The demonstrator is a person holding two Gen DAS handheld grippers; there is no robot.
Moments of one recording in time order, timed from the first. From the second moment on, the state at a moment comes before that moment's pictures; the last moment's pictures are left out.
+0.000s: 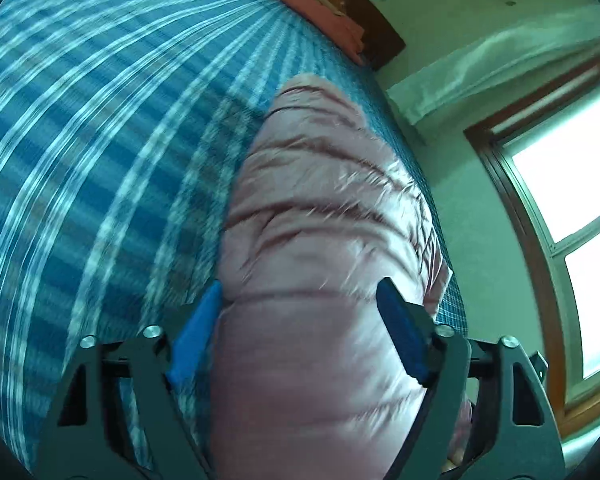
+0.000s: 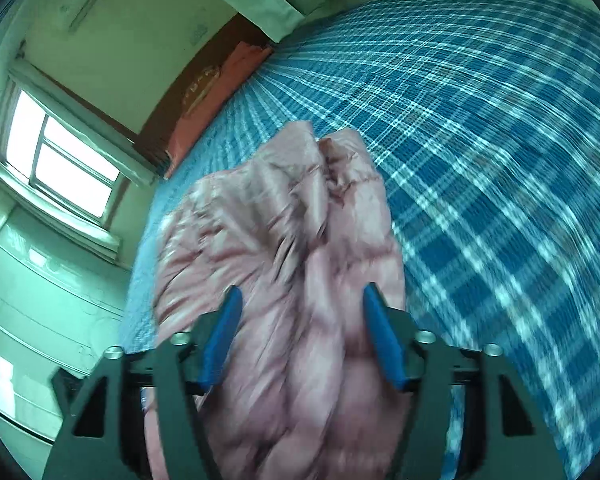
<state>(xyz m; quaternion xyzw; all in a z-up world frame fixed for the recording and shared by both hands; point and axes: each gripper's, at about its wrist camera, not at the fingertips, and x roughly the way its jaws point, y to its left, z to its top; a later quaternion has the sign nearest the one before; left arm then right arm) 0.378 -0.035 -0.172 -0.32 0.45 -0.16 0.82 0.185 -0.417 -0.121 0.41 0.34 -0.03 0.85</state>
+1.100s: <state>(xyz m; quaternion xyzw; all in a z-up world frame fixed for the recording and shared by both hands) 0.349 -0.058 -0.197 -0.29 0.49 -0.16 0.81 0.109 -0.413 -0.181 0.44 0.37 0.00 0.82</state>
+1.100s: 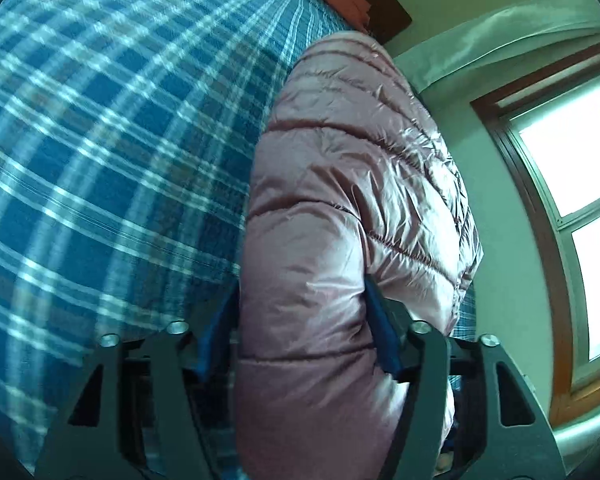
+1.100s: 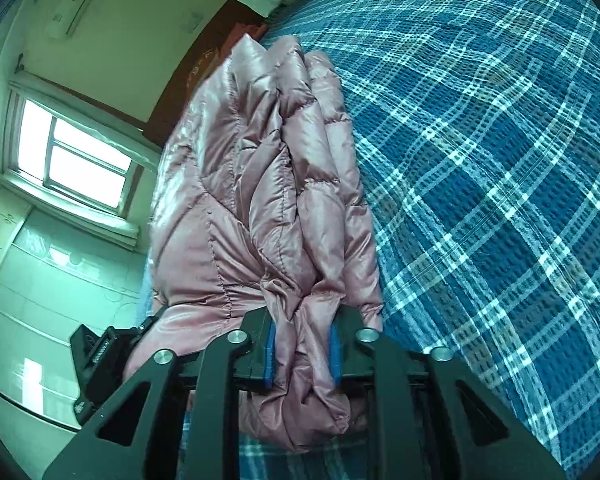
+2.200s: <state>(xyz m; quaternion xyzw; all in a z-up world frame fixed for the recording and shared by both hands) 0.453 -0.069 -0.213 -0.36 0.51 -0.16 0.77 0.234 -0.452 -0.171 0.45 0.33 0.02 0.83</state>
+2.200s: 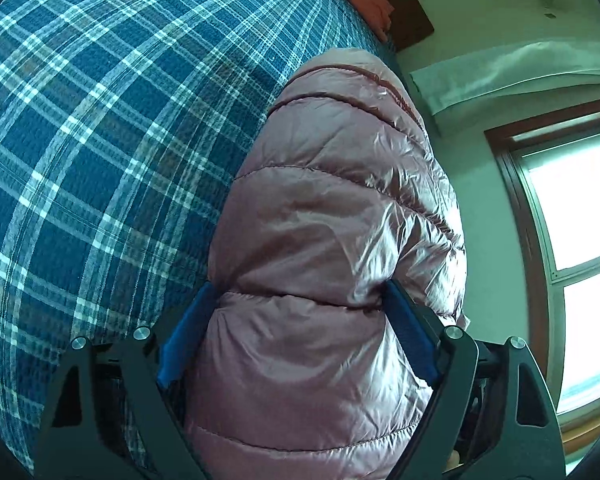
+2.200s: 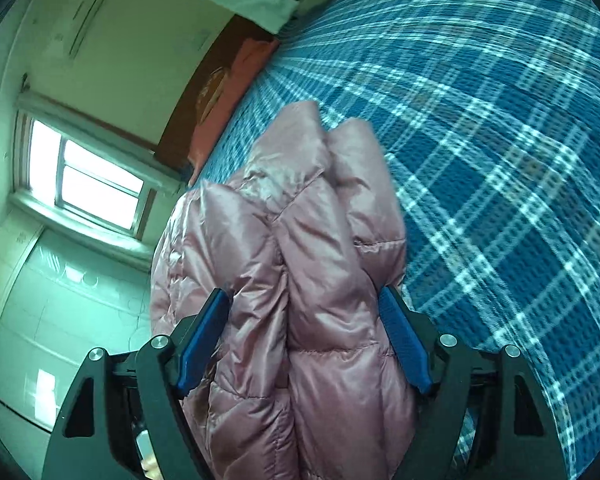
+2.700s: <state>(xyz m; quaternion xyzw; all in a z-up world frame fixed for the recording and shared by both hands) 0.452 -0.081 -0.208 -0.34 0.51 -0.15 0.77 0.233 -0.436 -0.180 0.46 0.33 0.04 0.82</state>
